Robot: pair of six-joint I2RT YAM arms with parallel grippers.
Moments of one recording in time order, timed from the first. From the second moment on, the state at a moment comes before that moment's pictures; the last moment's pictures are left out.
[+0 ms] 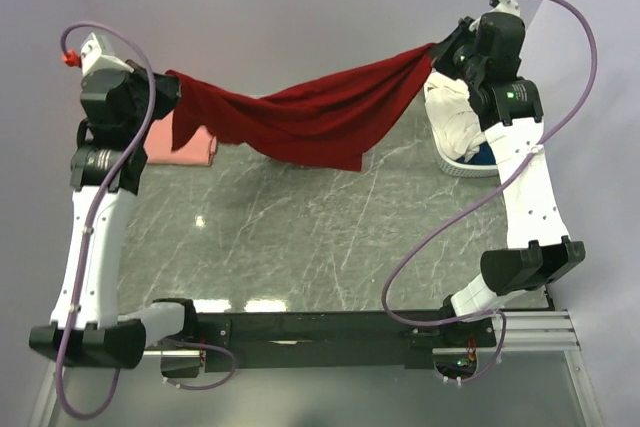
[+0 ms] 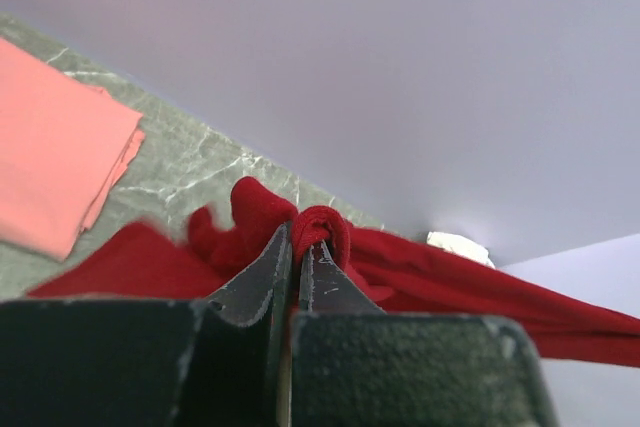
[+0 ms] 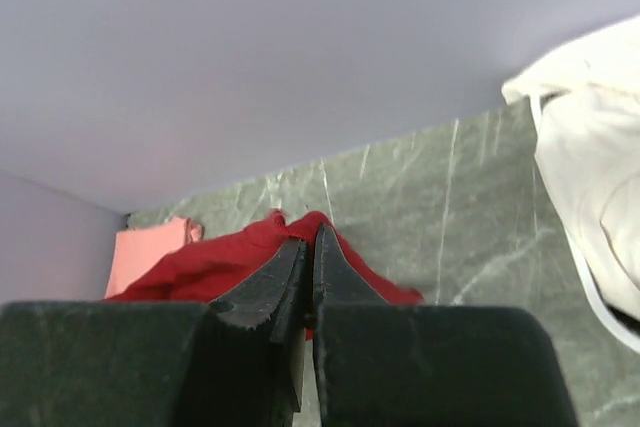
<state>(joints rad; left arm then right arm) -0.04 1.20 1.52 -0.43 -0.05 -0.73 0.13 1.57 2.00 -0.62 0.04 0.52</state>
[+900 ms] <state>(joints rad) -0.01 1.15 0.90 -0.34 0.02 -0.83 0.05 2.01 1.82 -0.60 -0.12 0.54</state>
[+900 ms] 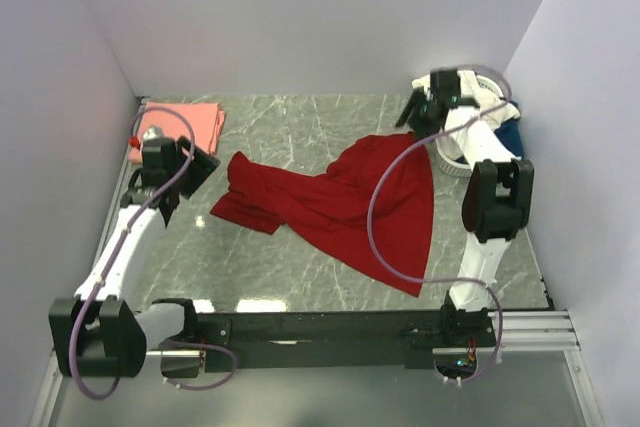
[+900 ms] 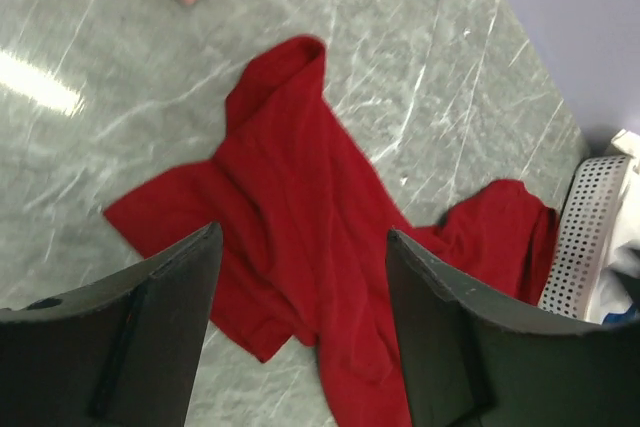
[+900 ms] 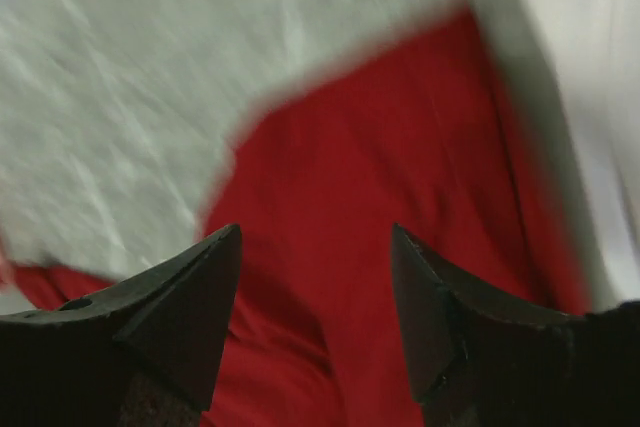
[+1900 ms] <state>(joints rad) -0.17 1.39 0.61 -0.14 -0.32 -0.91 0.33 0.89 0.47 -0.39 -0.02 0.78</state>
